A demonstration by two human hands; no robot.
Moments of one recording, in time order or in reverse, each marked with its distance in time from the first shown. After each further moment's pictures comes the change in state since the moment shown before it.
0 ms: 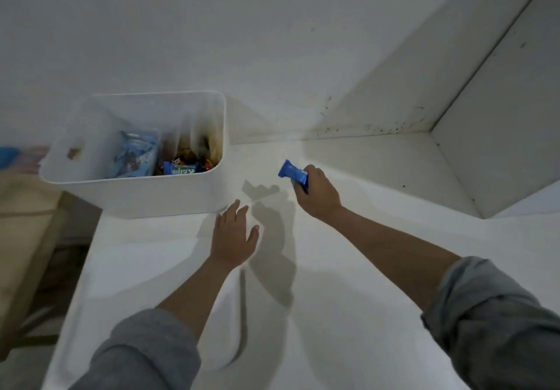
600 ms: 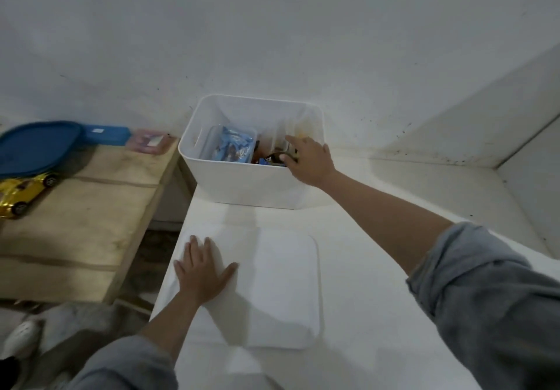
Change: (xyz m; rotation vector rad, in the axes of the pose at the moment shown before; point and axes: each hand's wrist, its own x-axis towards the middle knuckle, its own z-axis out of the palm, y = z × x) left_hand -0.130 -0.205 -0.058 0.128 -0.079 -0.483; right_hand 0.031 -0.213 0.078 -0.322 -0.086 -0.280
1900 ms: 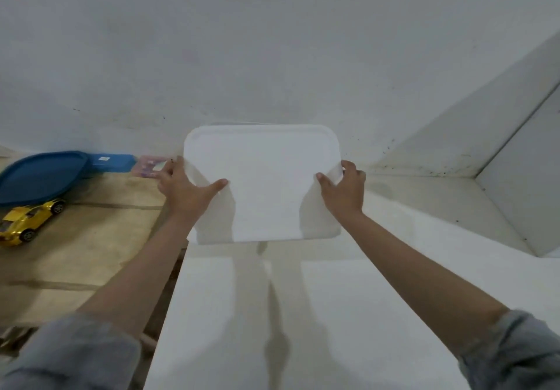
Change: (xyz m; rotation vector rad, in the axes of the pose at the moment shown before) left_hand 0.043 0.043 -0.193 -0.669 0.493 0.045; right_hand -0.093 -0.012 -0.036 0.537 0.413 0.466
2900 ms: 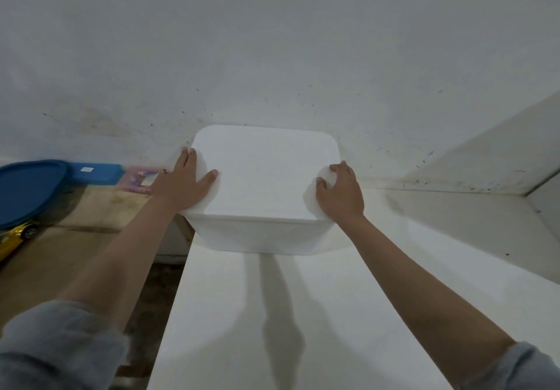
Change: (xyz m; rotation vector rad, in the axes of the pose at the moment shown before) left_hand 0.148 -0.025 0.056 0.504 -0.414 0.208; right_hand 0.101 0.006 0.078 -0.172 -0.138 -0.031
